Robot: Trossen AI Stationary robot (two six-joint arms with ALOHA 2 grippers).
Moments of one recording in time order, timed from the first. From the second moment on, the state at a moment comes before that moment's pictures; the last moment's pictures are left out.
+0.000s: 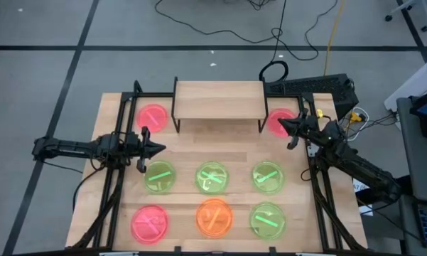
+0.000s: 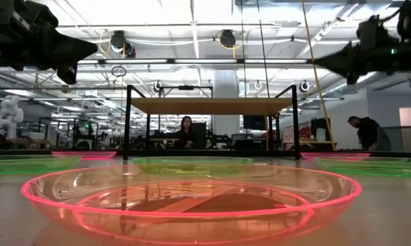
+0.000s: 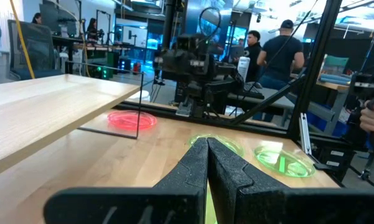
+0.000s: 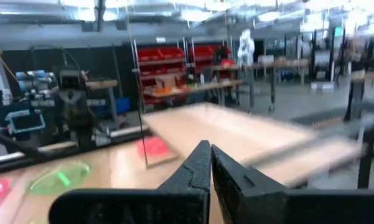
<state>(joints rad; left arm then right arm) -0.05 0.19 0.01 0.27 -0.08 -0.14 -0.64 0.09 0.07 0.16 -0.21 0.11</state>
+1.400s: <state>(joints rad) -0.05 0.19 0.01 0.27 -0.08 -0.14 -0.62 0.54 0.36 -0.37 0.10 0.02</state>
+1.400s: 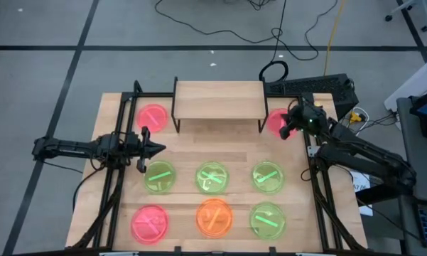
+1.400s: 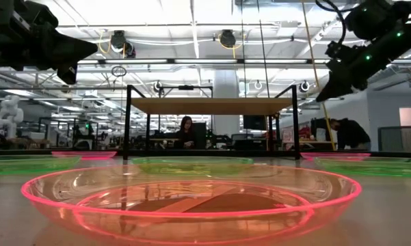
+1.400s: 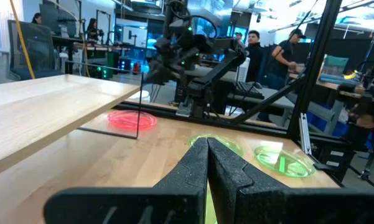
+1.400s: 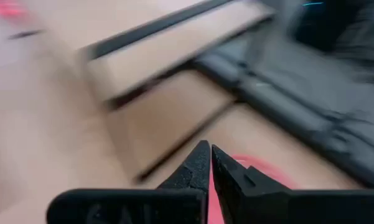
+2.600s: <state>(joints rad) -0.05 0.19 0.01 0.27 -0.08 -0.14 -0.45 0.75 0.14 -0.16 0.20 -0.03</state>
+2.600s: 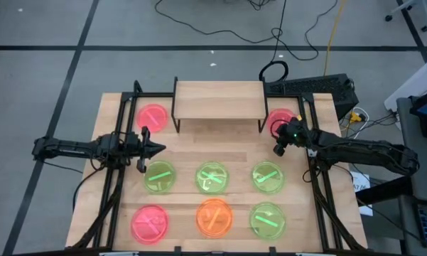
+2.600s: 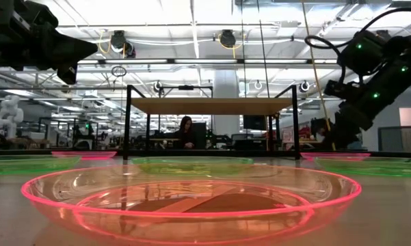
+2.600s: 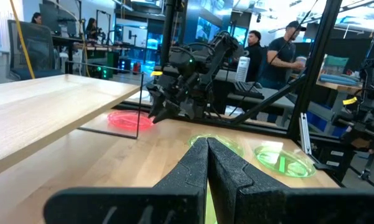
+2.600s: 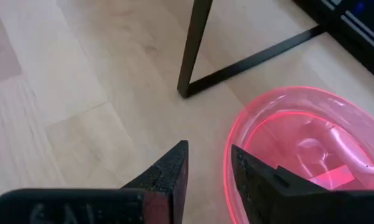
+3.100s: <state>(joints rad) -0.05 0.19 0.01 0.27 -0.08 -0.14 -0.43 0.86 0.14 -0.06 0.36 0.11</state>
